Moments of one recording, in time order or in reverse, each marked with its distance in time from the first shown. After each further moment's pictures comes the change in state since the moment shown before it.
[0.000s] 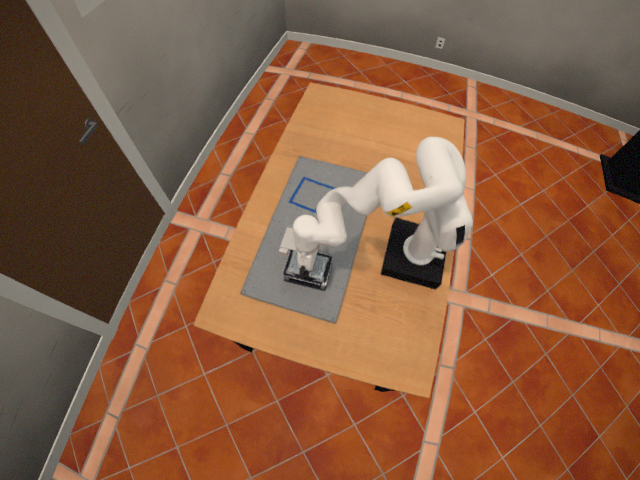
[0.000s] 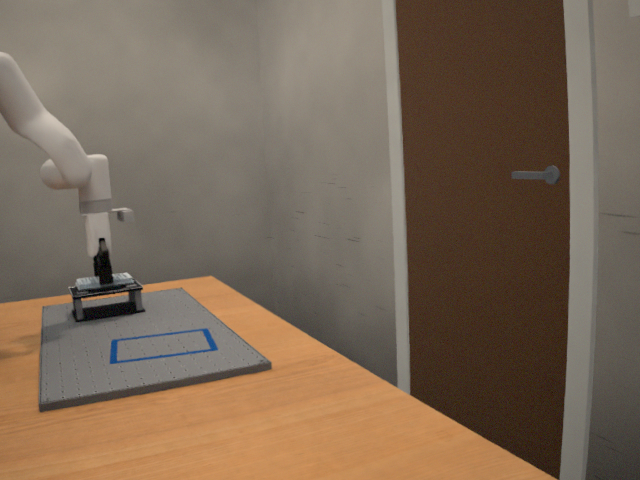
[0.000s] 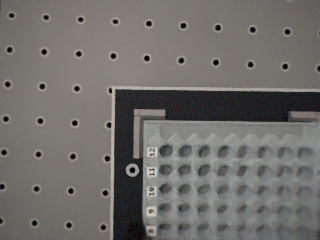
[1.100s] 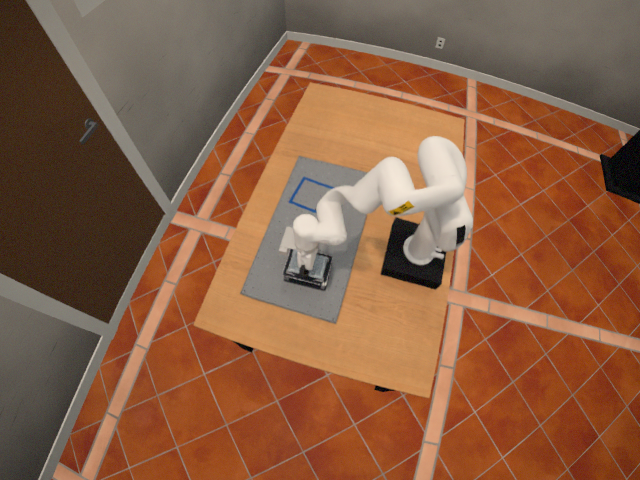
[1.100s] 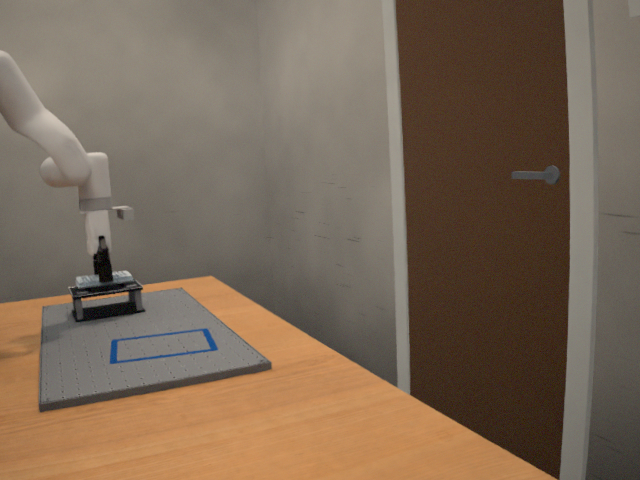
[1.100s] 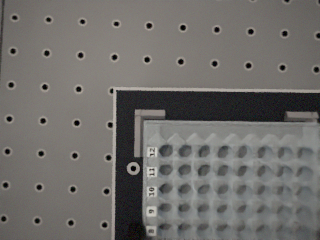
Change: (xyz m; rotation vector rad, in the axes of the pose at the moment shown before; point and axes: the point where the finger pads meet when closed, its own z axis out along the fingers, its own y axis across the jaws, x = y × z) arm 0.000 0.000 -0.005 0.000 0.000 0.000
